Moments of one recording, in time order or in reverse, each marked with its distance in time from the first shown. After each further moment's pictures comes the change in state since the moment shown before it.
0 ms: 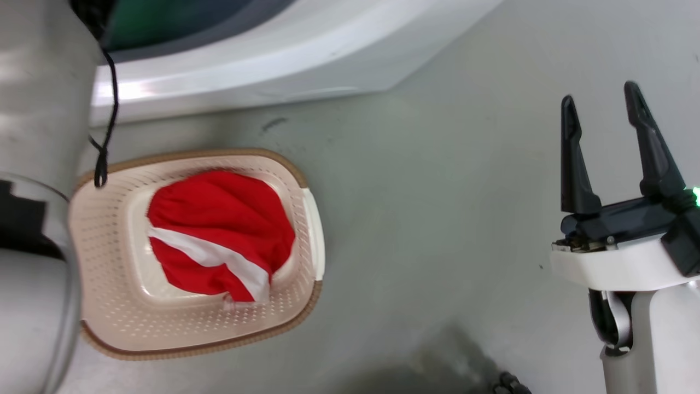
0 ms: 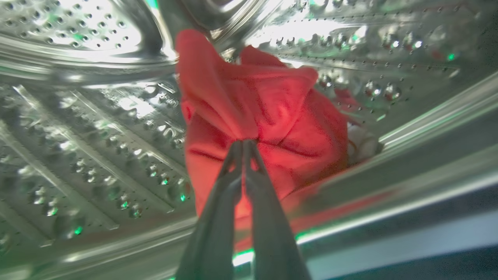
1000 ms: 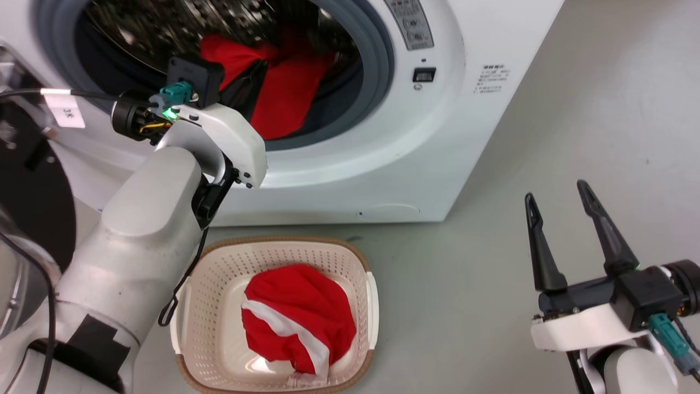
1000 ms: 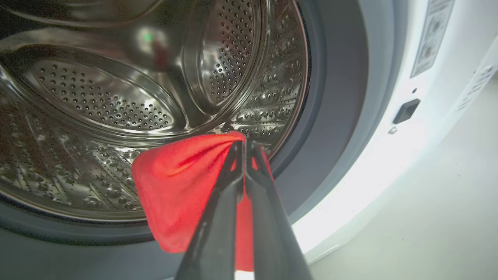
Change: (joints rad) left arm 0.489 0.004 -0.205 -0.277 -0.176 0.002 -0.314; right arm 0.193 0.000 0.023 0.075 -0.068 0.000 0.000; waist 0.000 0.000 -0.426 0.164
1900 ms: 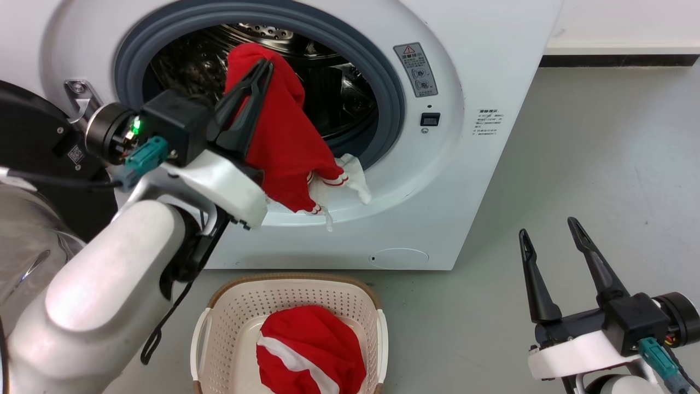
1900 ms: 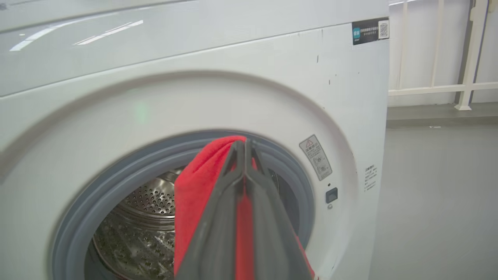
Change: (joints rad) left arm 0.251 0.266 0.035 -0.801 0.018 0.270 0.125; right arm 0.088 0.000 0.006 0.023 0.011 0.000 0.000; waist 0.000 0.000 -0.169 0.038
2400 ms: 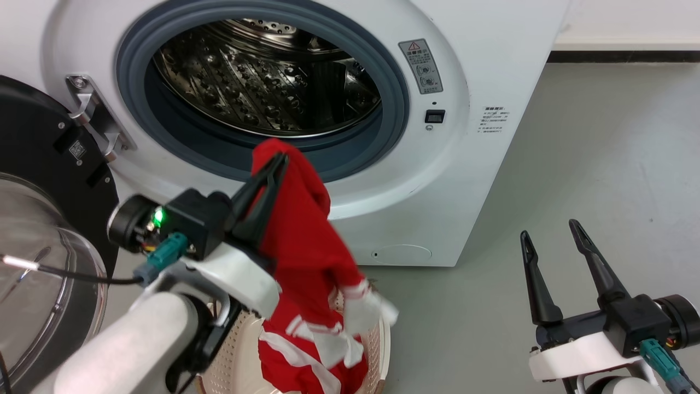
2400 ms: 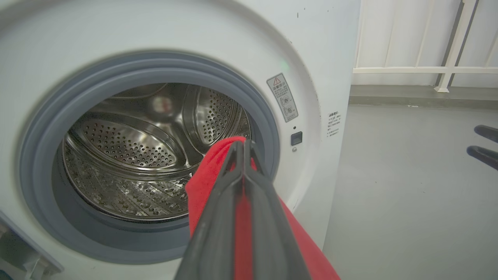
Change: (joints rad) left arm 0.228 0.080 -0.039 -0.242 0.000 0.118 0.030; right arm 0.006 0.000 -0.004 0.002 0.007 0.000 0.000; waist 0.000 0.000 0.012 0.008
